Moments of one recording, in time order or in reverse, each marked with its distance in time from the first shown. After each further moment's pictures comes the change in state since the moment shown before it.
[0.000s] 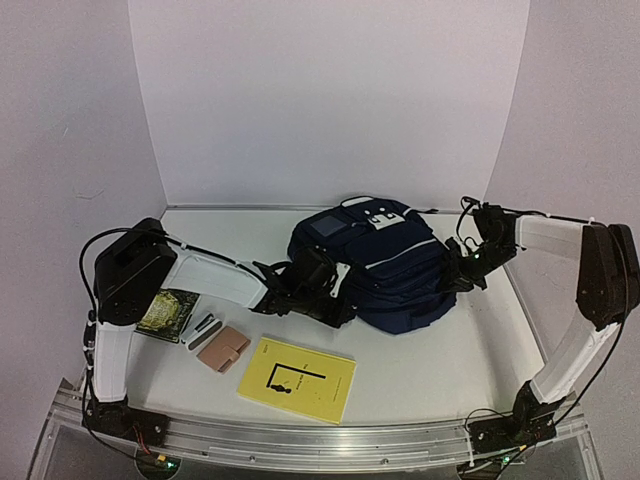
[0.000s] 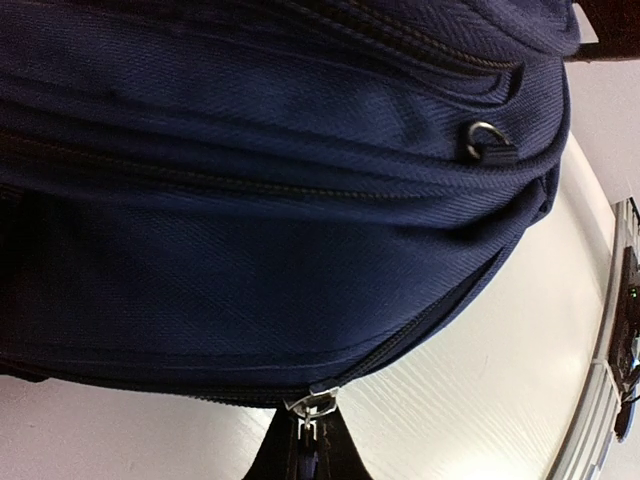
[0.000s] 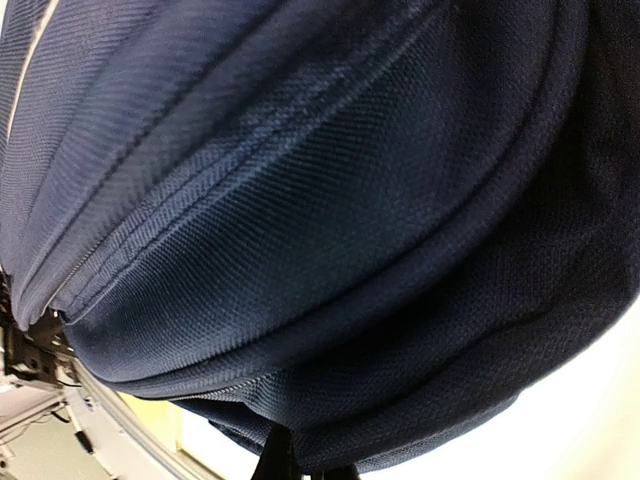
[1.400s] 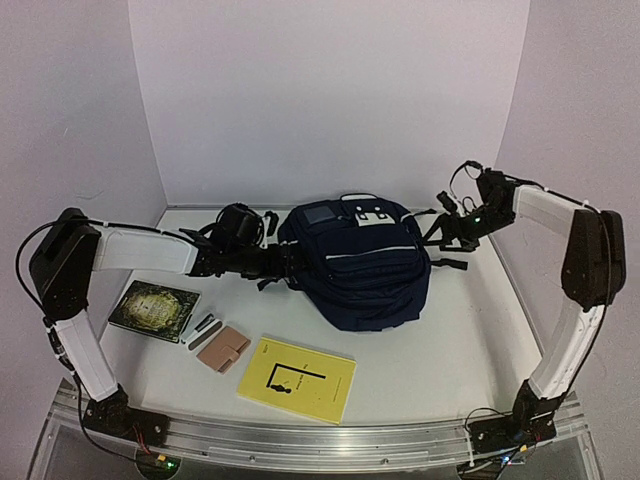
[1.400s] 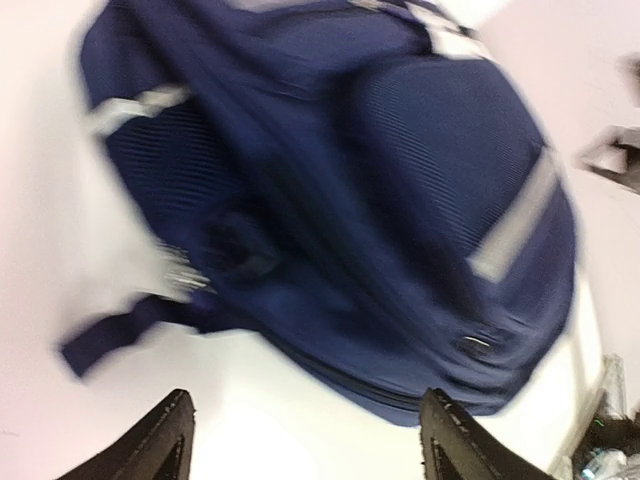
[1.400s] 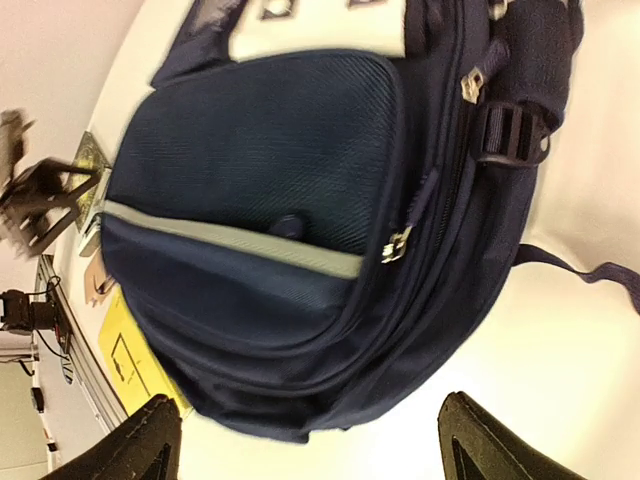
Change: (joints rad) left arm 0.301 -0.323 -0.216 -0.055 -0.044 -0.117; right arm -0.036 0.151 0.365 -0.068 -0.171 -0.291
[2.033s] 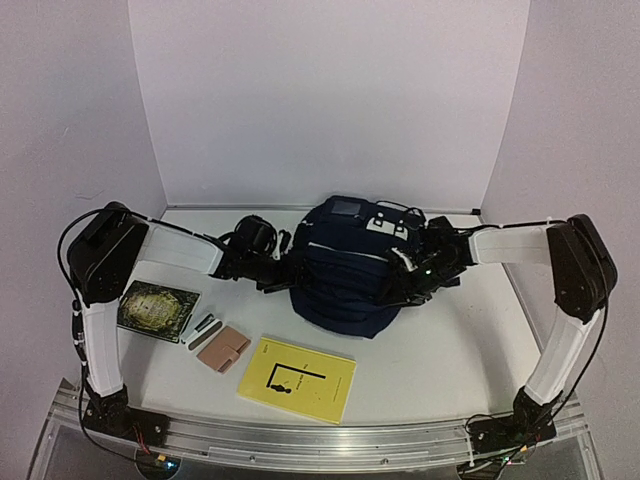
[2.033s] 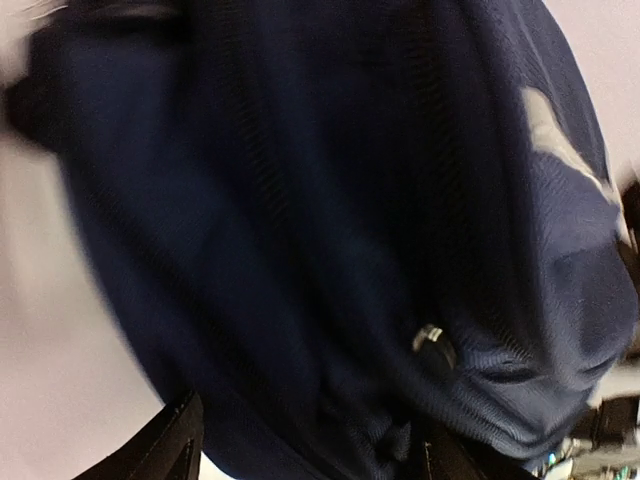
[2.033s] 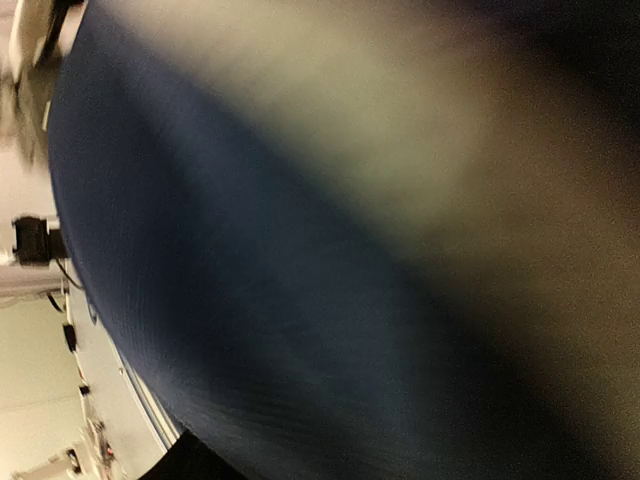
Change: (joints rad) left arm 0.018 0.230 0.089 0.073 0.195 -0.108; right arm 0.351 -0.024 -0.387 0.345 -0.046 0.232
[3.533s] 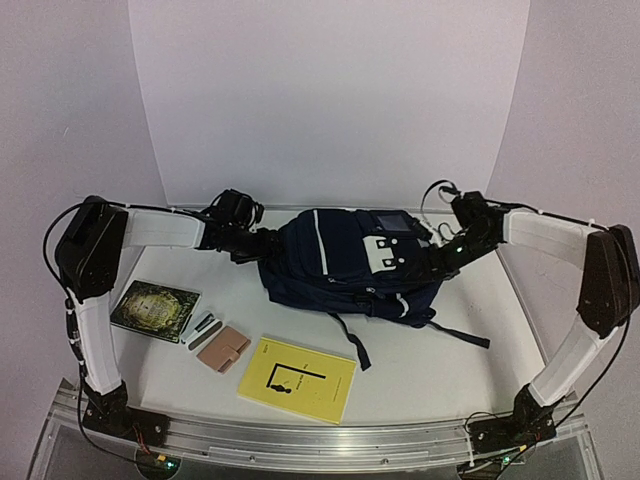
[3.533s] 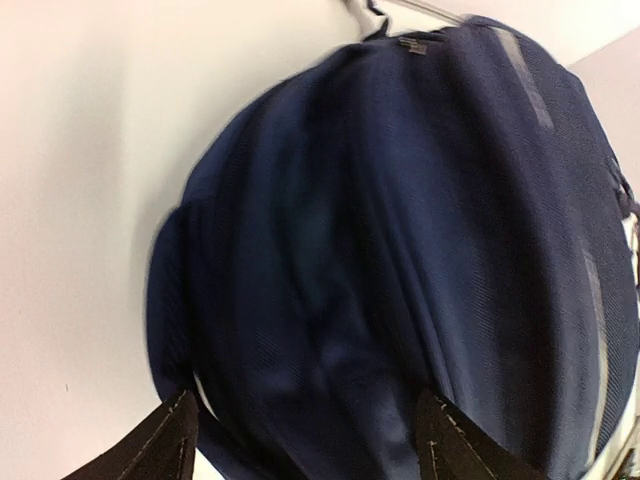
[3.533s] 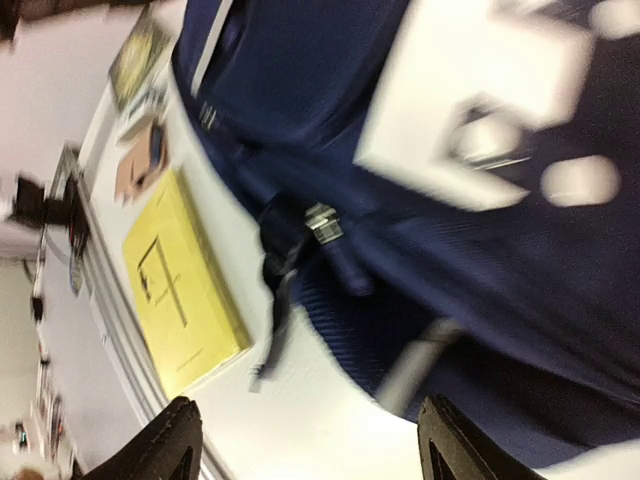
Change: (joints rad) left arm 0.149 -0.029 0.136 -0.201 -0.166 0.157; right arm -0.122 -0.157 0.081 -0.233 0.033 -0.223
